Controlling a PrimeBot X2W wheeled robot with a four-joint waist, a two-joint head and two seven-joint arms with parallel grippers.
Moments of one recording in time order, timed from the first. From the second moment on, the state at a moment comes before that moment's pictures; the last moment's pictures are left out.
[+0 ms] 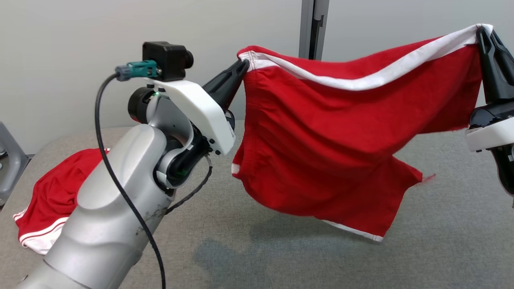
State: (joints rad) left arm -0.81 0.19 -0.64 0.36 -0.90 0.00 0.17; right arm -0.61 -0.45 0.24 0.30 0.46 0.13 -0.26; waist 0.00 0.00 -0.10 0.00
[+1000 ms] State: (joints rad) left arm -1.24 0.06 -0.62 0.66 -0.82 0.12 0.00; right arm -1.09 -0.58 0.46 0.58 0.63 0.13 -0.26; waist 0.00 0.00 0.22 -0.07
